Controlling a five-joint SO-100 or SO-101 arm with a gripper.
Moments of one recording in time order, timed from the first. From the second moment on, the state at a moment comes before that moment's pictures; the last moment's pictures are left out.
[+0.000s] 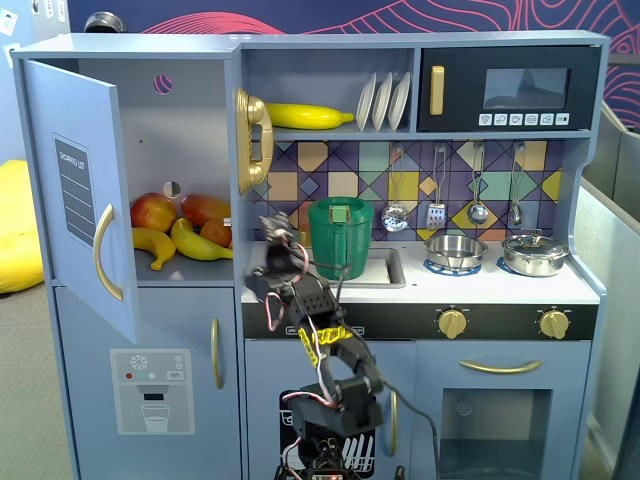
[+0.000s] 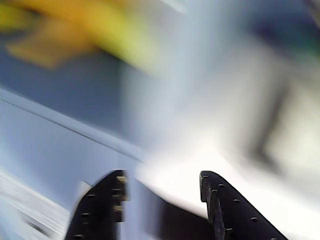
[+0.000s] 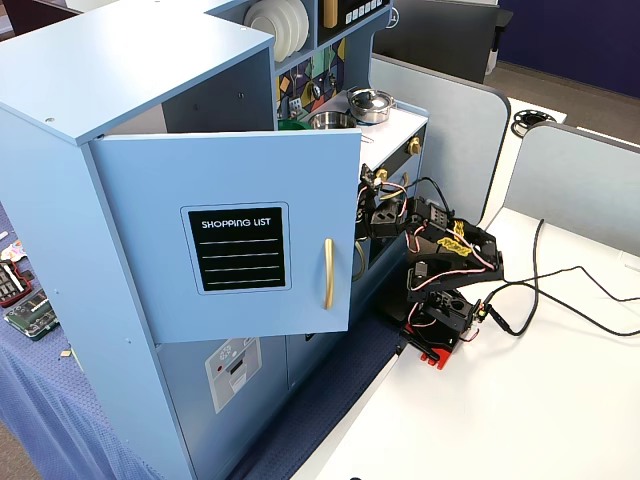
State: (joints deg) arm -23.6 159.5 134.6 37.8 -94.8
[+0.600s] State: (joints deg) arm -4.1 181.2 166.9 63.5 -83.7
